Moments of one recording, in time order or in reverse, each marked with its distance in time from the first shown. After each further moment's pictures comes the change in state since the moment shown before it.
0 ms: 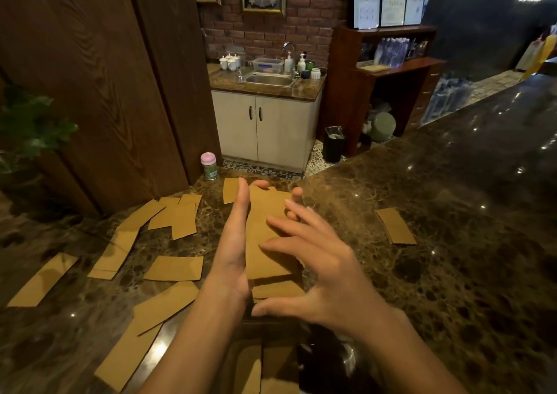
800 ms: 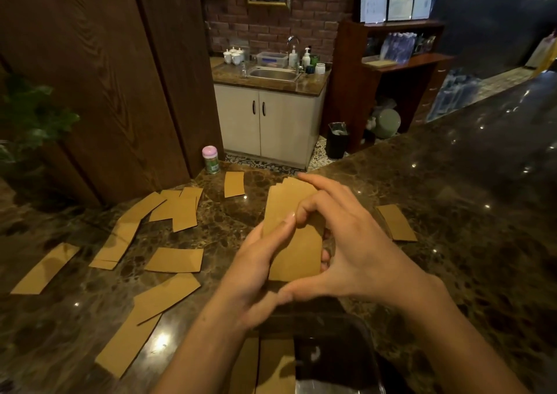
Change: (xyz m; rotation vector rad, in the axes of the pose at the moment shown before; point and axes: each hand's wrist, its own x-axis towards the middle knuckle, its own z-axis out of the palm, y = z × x) left_hand -0.035 -0.026 0.012 0.256 0.054 -0.043; right_hand 0.019 -0.001 -0.055 -0.005 -0.224 0.203
